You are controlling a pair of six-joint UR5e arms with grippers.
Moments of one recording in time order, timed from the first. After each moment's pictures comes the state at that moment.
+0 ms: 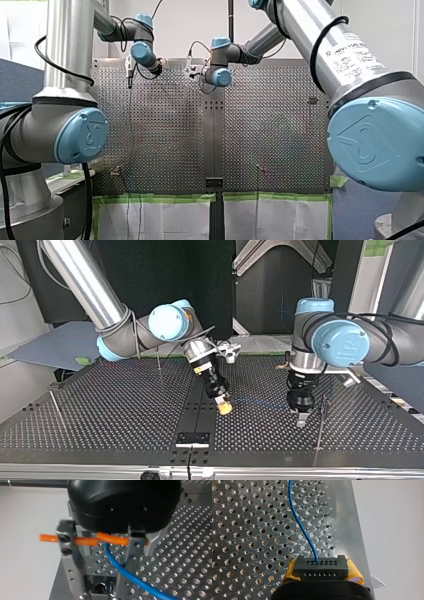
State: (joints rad) left arm -0.11 -1.66 -1.54 -3.07 -1.66 -1.58; right arm 2.34 -0.96 1.08 -0.38 1.44 1.70
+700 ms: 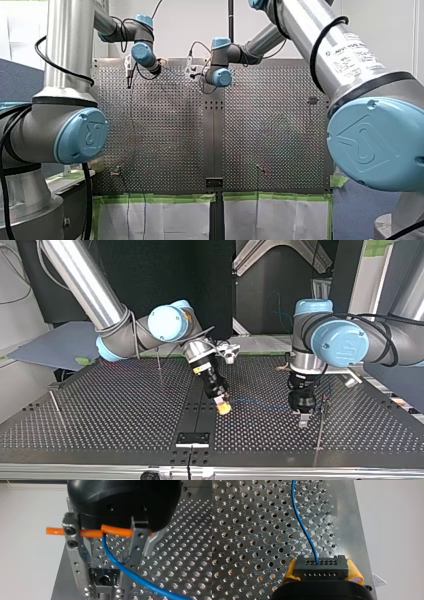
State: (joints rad) left arm -0.11 -1.66 -1.54 -3.06 -1.69 -1.56; right arm 2.33 -0.96 1.08 -0.38 1.44 1.70
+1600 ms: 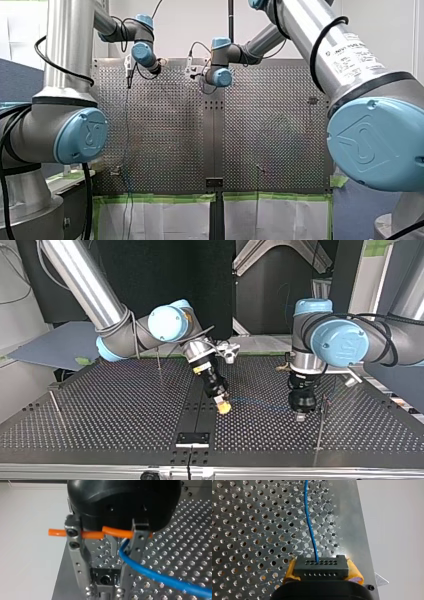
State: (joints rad) left arm -0.11 -1.66 -1.54 -3.06 -1.70 -1.57; right arm 2.33 -0.96 1.08 -0.37 1.44 1.70
